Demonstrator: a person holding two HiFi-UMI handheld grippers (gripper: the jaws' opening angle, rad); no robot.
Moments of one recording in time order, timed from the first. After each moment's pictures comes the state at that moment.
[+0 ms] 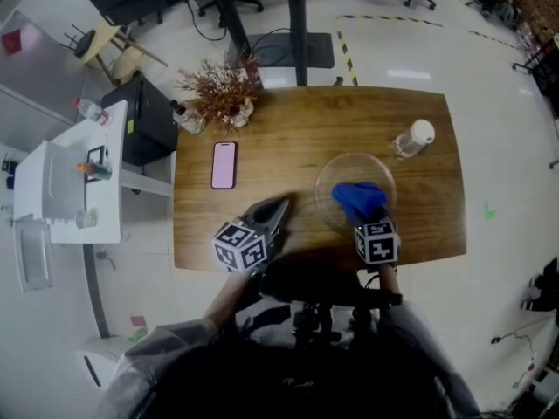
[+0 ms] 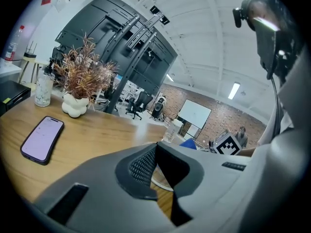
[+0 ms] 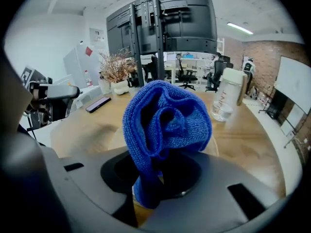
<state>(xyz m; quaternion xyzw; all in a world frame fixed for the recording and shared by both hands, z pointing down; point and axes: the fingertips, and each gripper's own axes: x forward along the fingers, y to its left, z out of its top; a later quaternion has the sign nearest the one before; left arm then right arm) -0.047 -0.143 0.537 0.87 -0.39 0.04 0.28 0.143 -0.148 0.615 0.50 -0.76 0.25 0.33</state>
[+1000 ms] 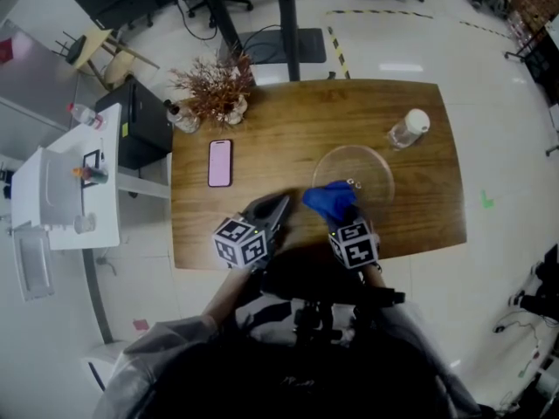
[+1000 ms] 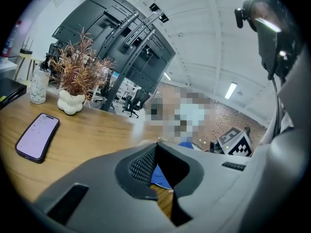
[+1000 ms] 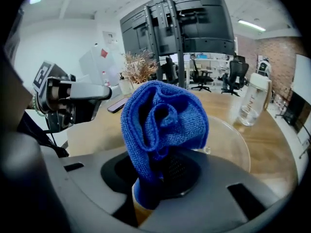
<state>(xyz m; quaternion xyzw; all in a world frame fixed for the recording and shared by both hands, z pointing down) -0.039 -0.139 0.540 0.88 -0.37 0.05 0.29 0.064 -0.119 0.606 0.43 -0.81 0.25 0.32</state>
